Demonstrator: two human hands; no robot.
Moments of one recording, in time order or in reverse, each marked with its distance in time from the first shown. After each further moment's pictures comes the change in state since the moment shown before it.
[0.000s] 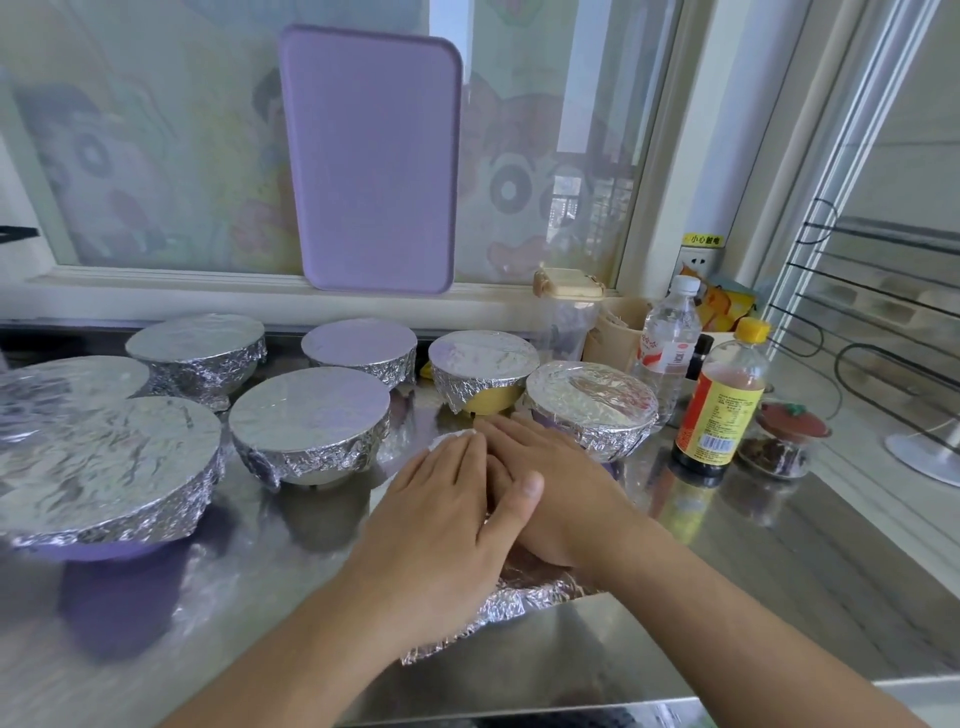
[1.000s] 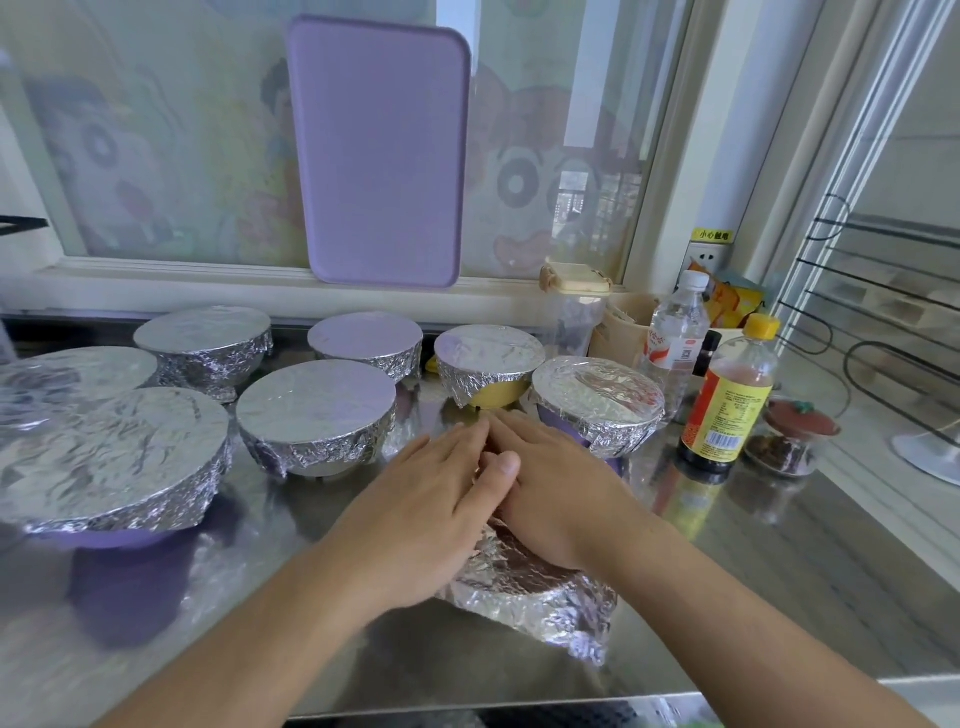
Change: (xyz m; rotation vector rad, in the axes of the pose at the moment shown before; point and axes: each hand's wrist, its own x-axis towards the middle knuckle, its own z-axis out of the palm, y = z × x) left_hand 0.004 -0.020 -0.014 -0.187 -0.103 -0.001; right_hand 0.005 0.003 0.015 0.032 0.013 -0.054
